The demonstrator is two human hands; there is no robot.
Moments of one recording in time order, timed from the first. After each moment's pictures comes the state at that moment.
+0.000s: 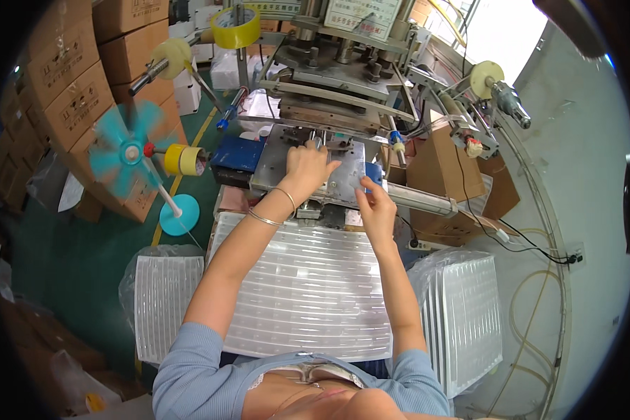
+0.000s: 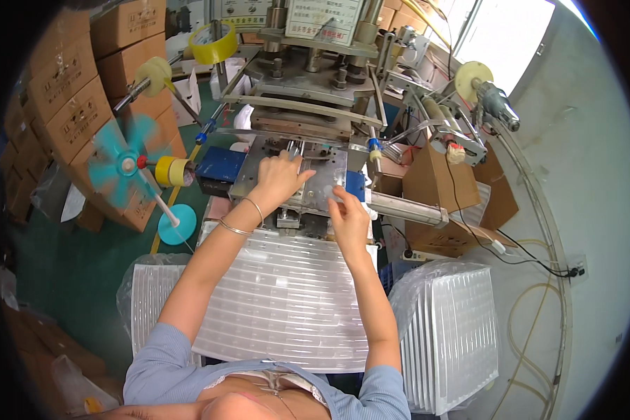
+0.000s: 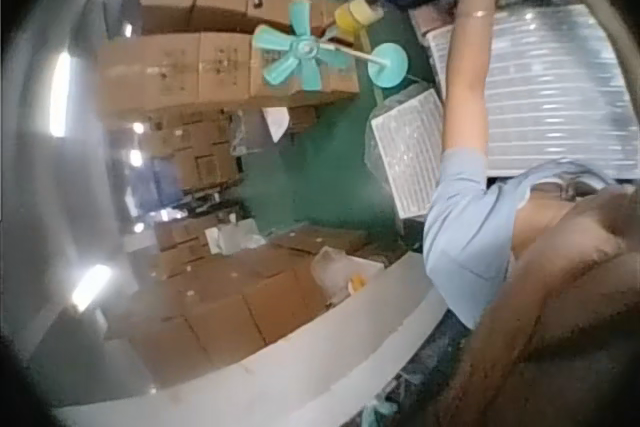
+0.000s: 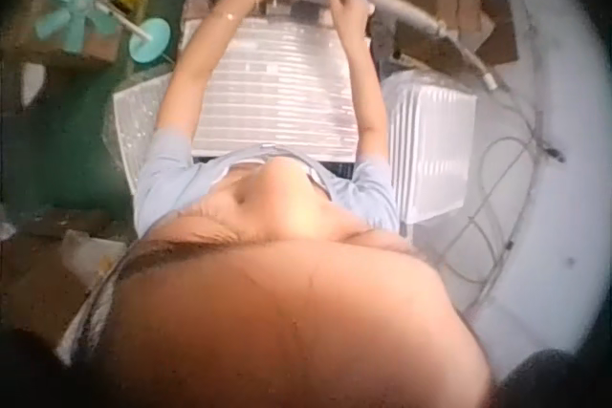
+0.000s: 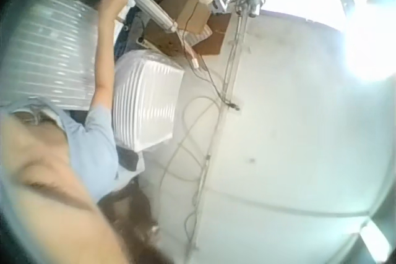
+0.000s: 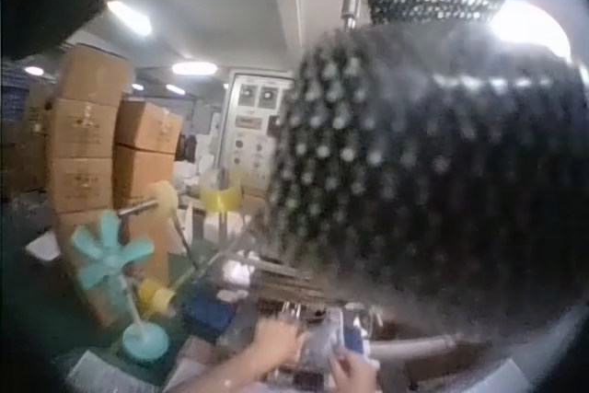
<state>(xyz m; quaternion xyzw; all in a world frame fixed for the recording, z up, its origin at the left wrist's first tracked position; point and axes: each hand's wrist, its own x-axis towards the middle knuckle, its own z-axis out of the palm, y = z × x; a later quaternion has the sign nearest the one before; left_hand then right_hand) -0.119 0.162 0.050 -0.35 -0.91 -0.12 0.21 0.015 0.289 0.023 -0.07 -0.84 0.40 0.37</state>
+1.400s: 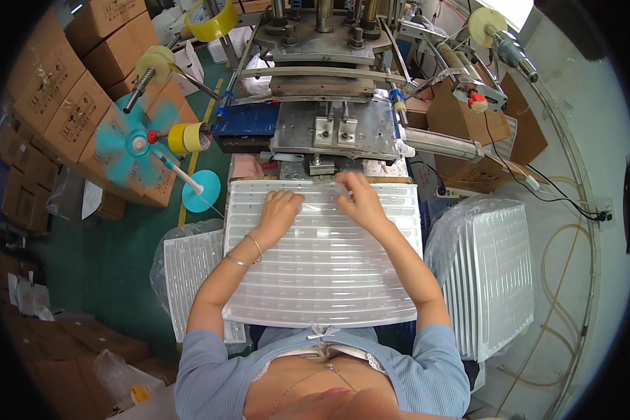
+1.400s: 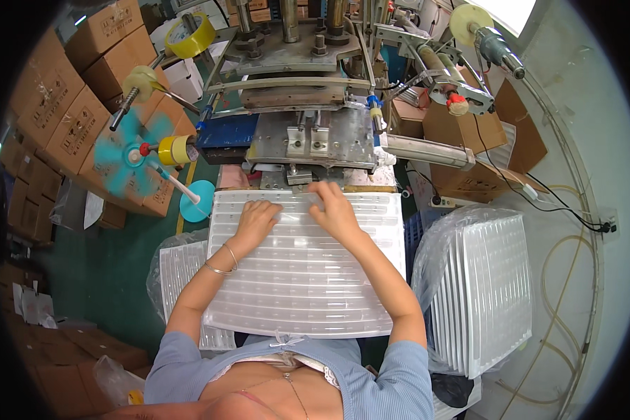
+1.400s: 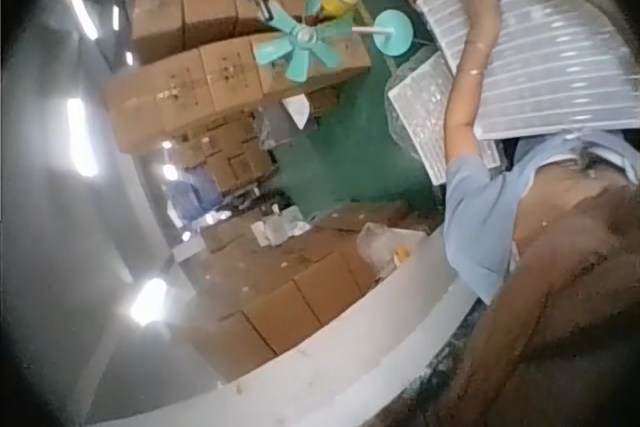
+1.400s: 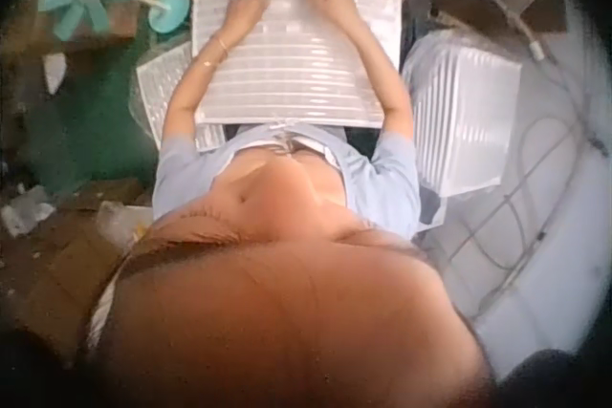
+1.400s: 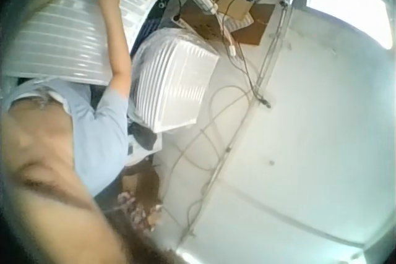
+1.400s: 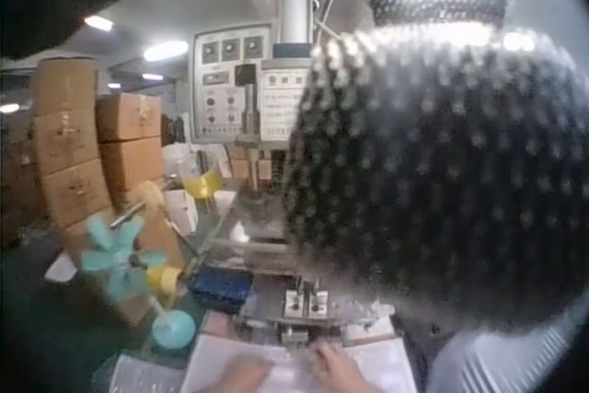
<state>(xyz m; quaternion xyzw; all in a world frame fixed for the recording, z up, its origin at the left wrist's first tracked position) -0.044 0.046 -0.096 -0.47 -0.85 -0.21 0.11 0.044 0.252 -0.047 0.00 -0.89 0.41 0.21</state>
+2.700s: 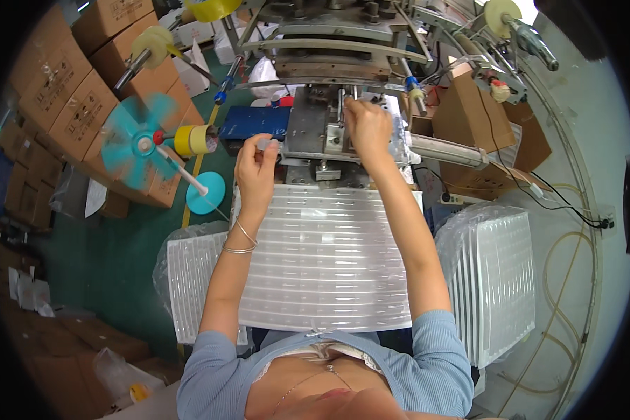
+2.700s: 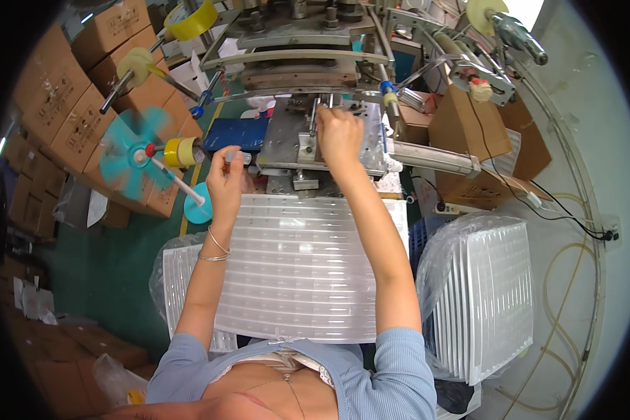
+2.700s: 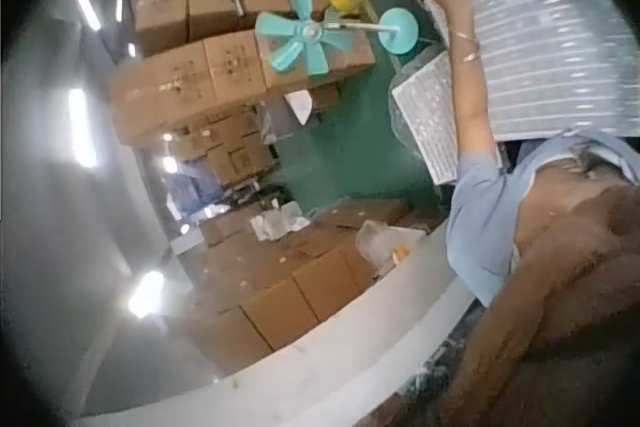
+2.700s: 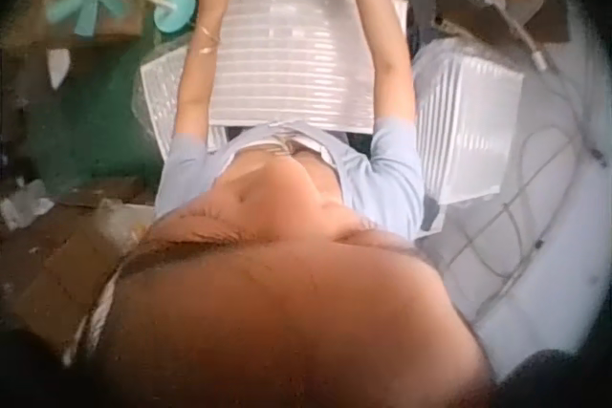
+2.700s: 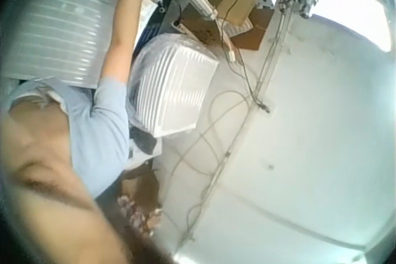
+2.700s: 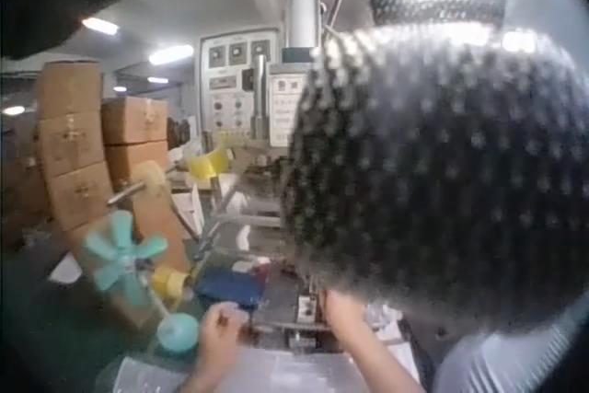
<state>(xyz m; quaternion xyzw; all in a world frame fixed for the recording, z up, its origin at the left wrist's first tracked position) -0.077 0.057 0.012 -0.21 -0.74 -0.60 0.23 -0.075 0.283 0.026 -0.03 -0.87 0.11 0.49</state>
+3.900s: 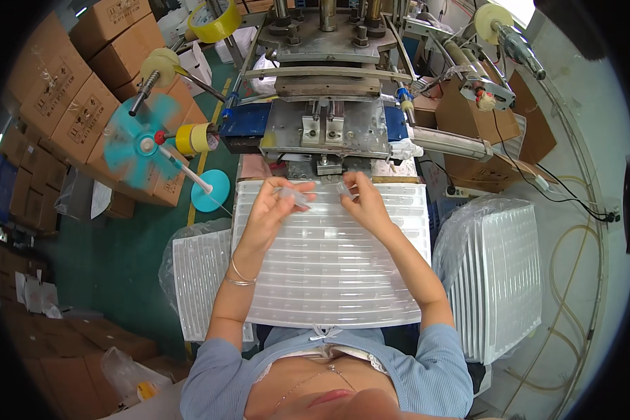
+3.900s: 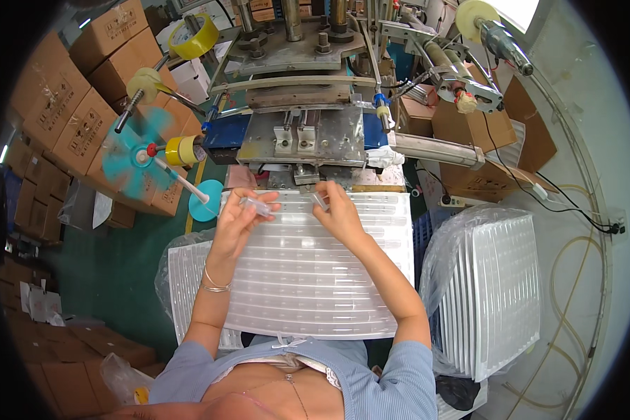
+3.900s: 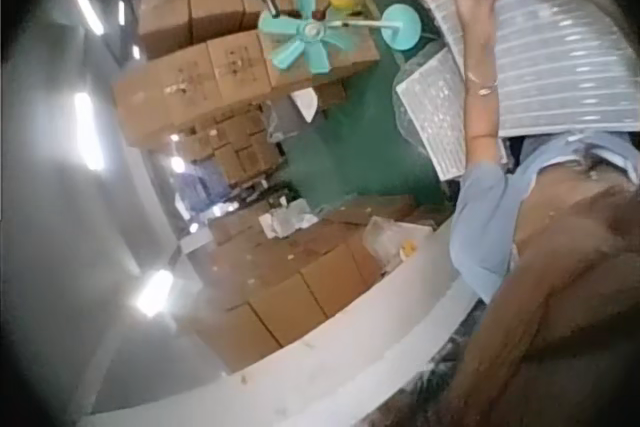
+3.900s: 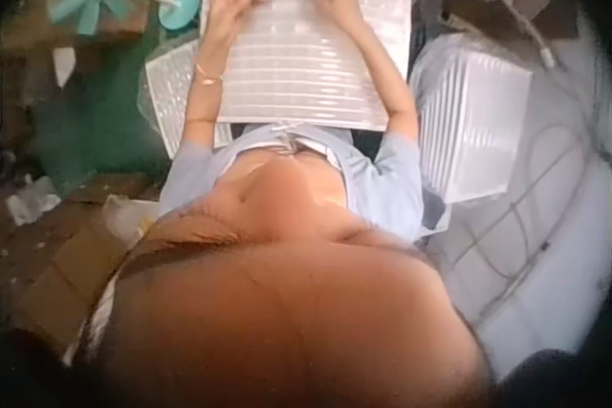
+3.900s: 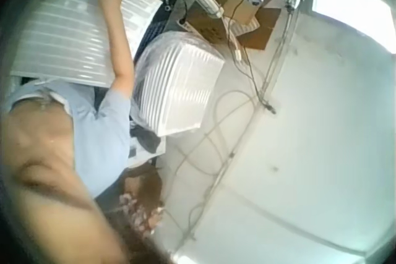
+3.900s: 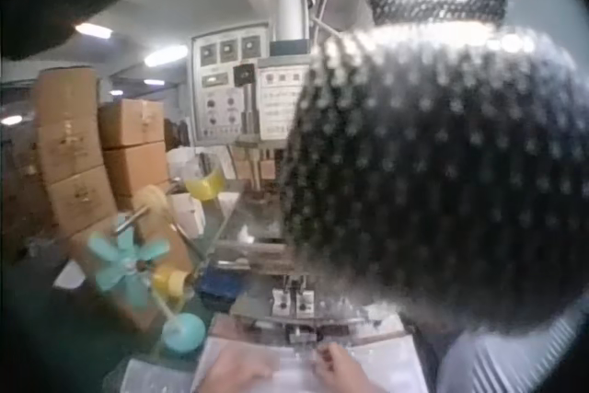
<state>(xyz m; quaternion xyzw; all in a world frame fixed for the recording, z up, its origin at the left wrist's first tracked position) -0.014 0.030 0.000 -0.27 -0.47 -0.81 -0.23 0.043 0.245 -0.049 -0.02 -0.86 0.47 0.20</state>
